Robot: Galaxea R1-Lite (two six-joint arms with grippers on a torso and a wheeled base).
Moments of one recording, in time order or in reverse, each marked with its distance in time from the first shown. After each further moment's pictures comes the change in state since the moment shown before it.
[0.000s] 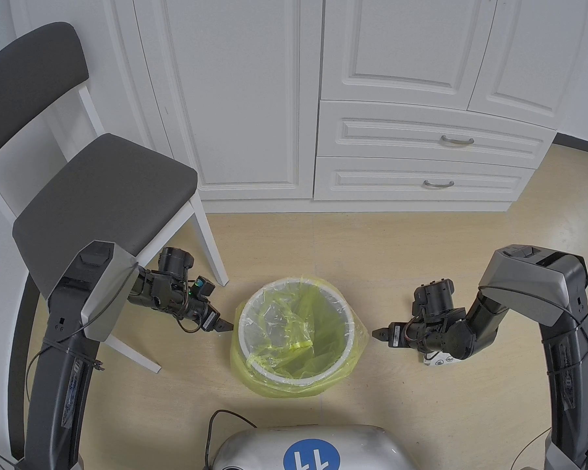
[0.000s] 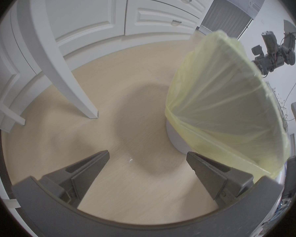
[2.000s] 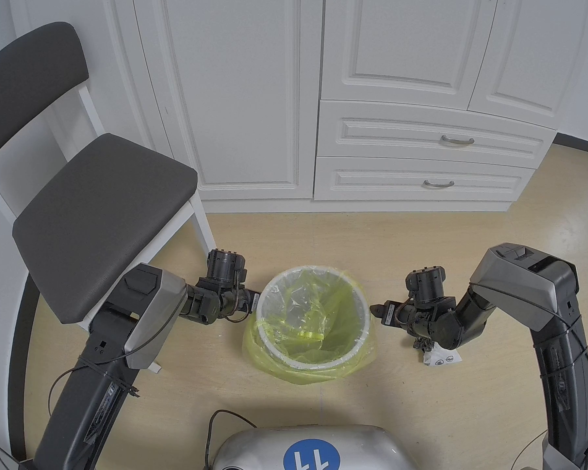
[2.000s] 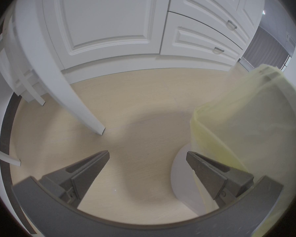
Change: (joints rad) left arm -0.185 0.135 -0.202 -0.213 0.344 -0.522; right arm 0.009 0.056 -0.167 -0.012 -0.114 0.111
